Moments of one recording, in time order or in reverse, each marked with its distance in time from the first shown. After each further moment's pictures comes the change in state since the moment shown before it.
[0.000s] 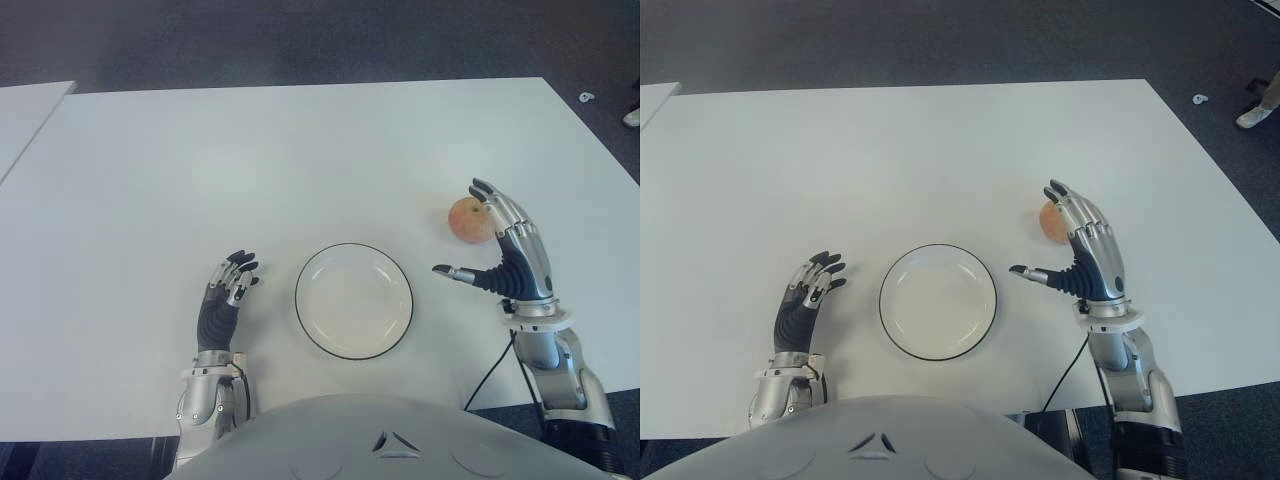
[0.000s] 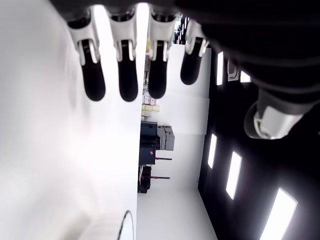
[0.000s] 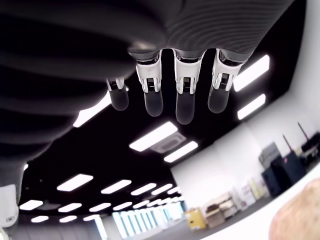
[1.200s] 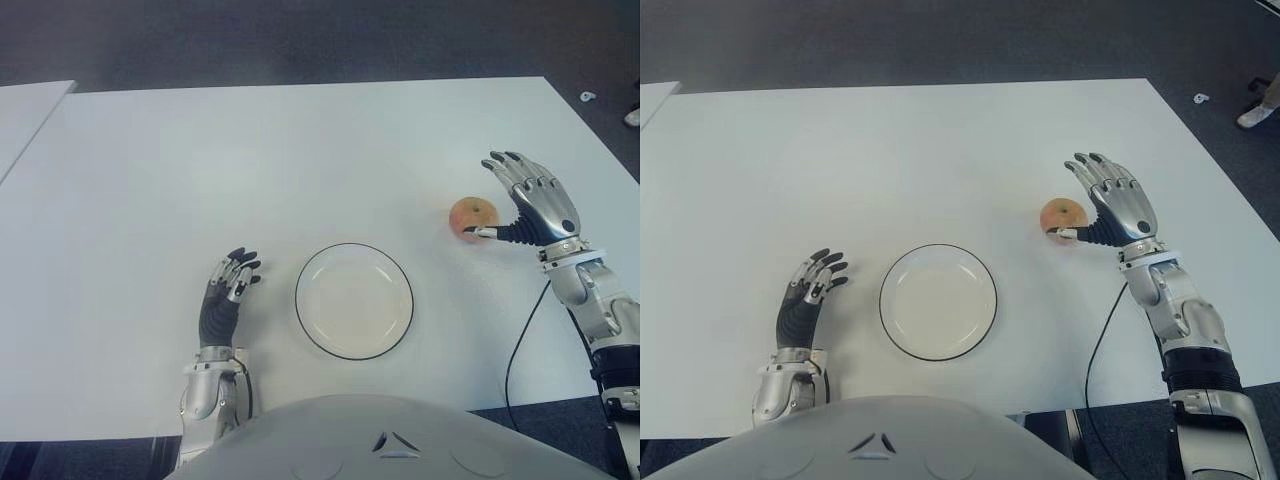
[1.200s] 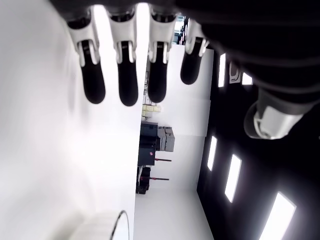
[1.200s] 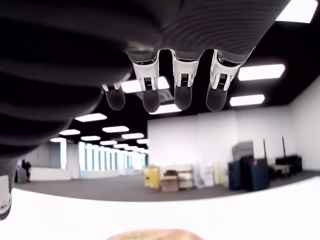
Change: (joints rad) left arm -0.012 -0.018 0.011 -0.013 -0.017 0.042 0.001; right arm -0.312 -0.318 0.154 0.373 -0.050 0.191 0.056
